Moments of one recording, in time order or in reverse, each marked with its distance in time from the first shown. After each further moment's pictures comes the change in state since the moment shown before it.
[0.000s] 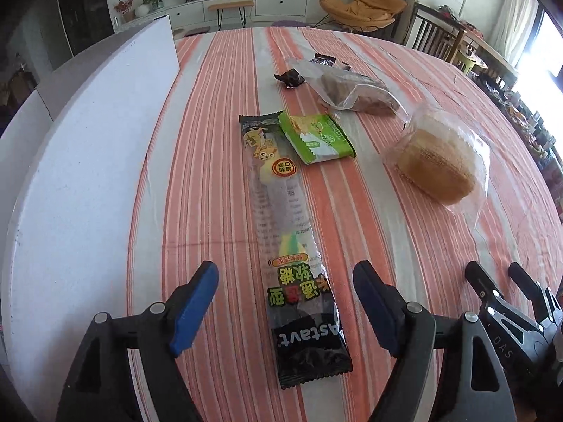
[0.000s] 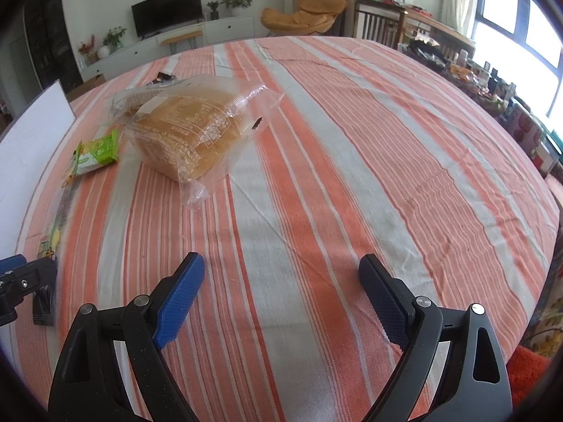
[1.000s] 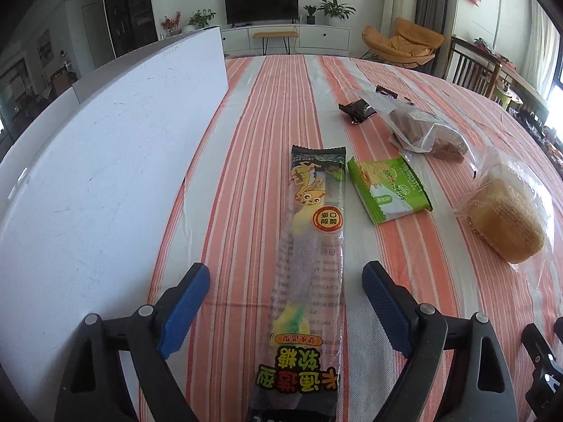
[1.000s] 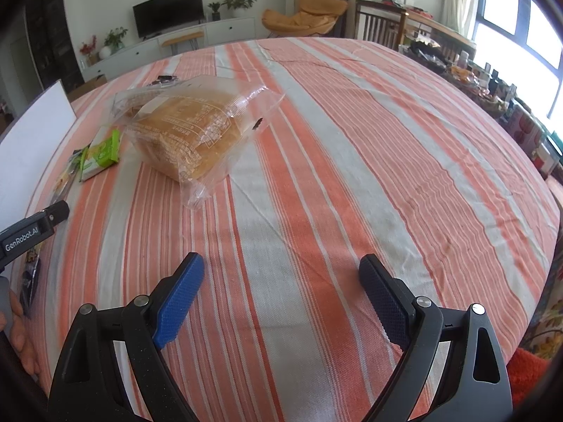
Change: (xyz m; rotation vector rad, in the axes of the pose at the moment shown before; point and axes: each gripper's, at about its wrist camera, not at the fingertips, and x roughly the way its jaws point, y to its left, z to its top) left arm 0.033 0.024 0.007 -0.085 -0.149 0.144; right arm 0.000 0.000 0.000 -0.003 -0.005 0.004
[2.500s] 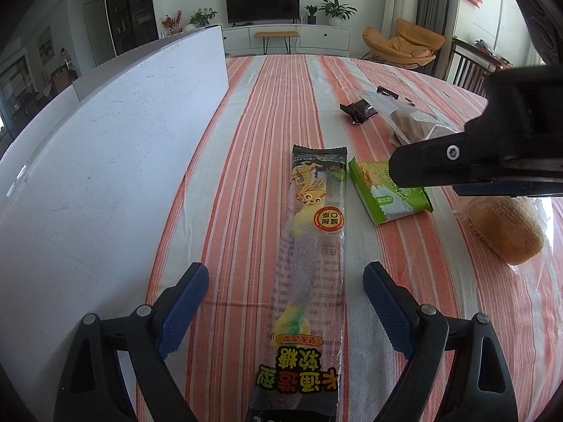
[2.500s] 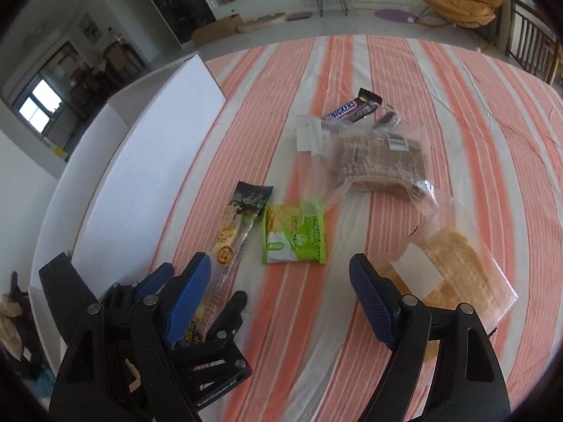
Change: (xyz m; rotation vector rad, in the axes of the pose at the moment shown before) left arm 0.003 -0.002 0.000 -0.006 0.002 -0.005; right arm 0.055 0.143 0.138 -0.293 0.298 0.528
